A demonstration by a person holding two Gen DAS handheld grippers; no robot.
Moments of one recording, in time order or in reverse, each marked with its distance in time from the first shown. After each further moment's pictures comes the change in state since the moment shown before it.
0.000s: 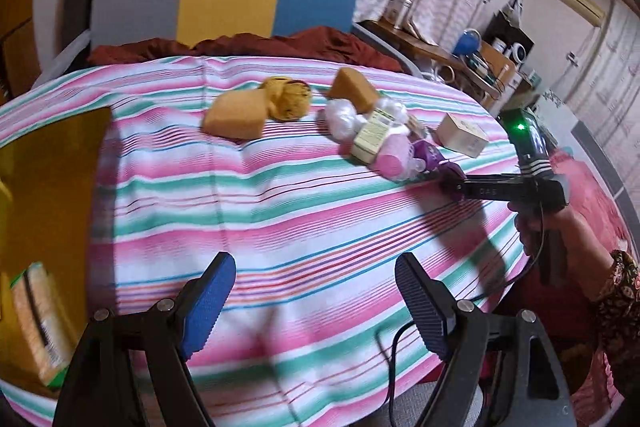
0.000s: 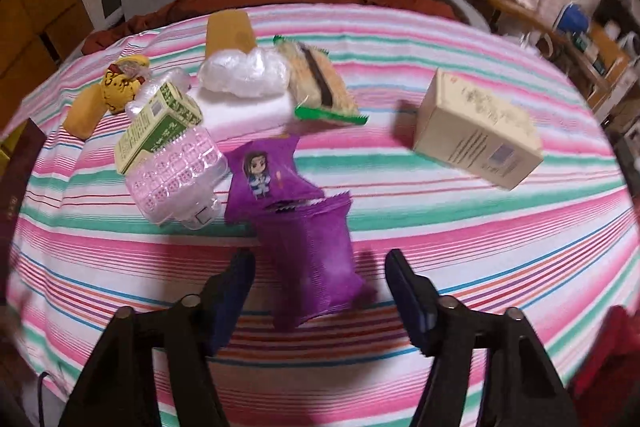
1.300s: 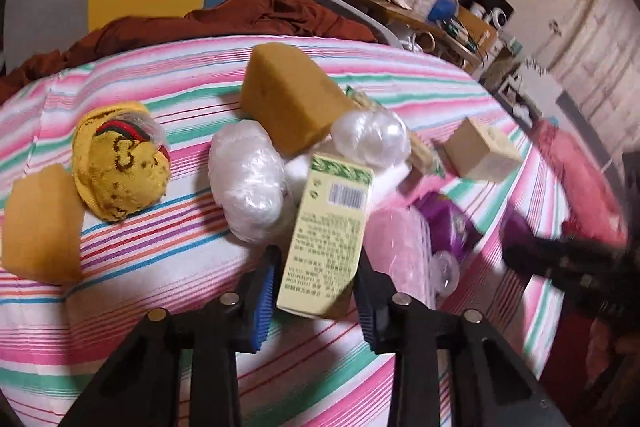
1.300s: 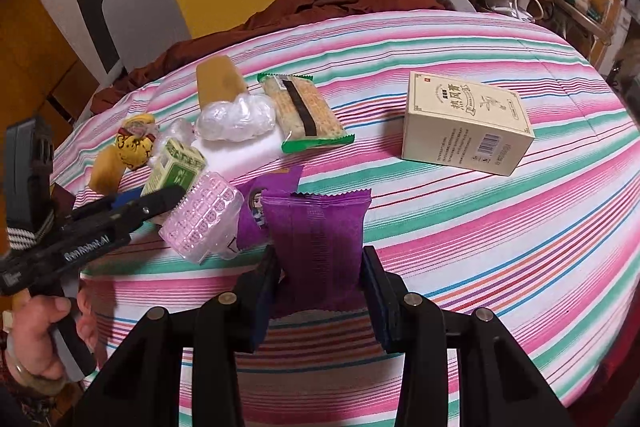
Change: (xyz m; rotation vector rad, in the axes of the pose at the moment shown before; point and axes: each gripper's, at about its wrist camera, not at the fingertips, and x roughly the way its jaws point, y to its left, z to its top) left arm 0.182 -0.053 0.097 0.112 0.101 -0.093; right arm -0.024 -0.025 0.005 0.179 -0.051 0.116
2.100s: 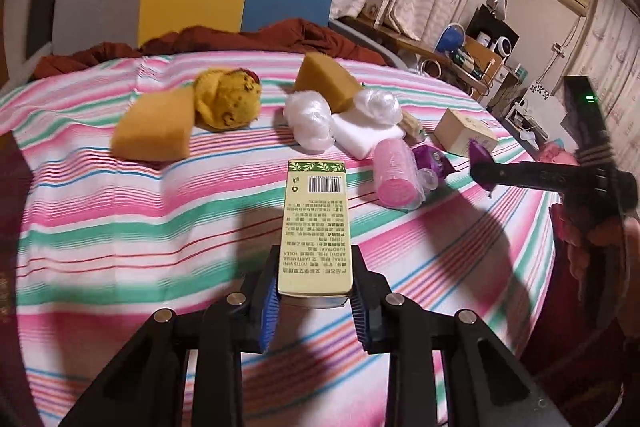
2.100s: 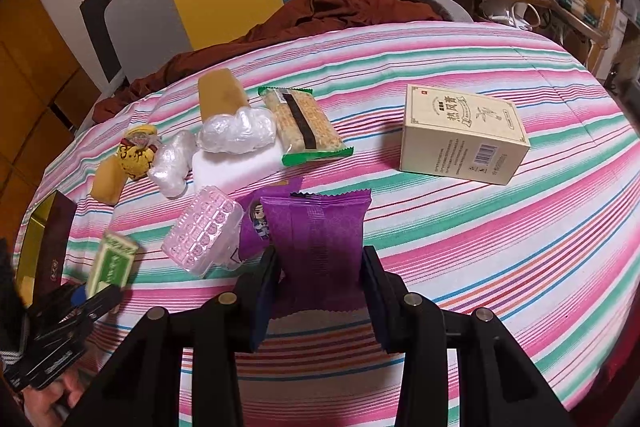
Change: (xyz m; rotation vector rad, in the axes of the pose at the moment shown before) left arm -0.089 0.019 -0.088 -0.059 -0.139 0.042; right arm -0.002 0.001 0.001 -0.006 -0.048 0.004
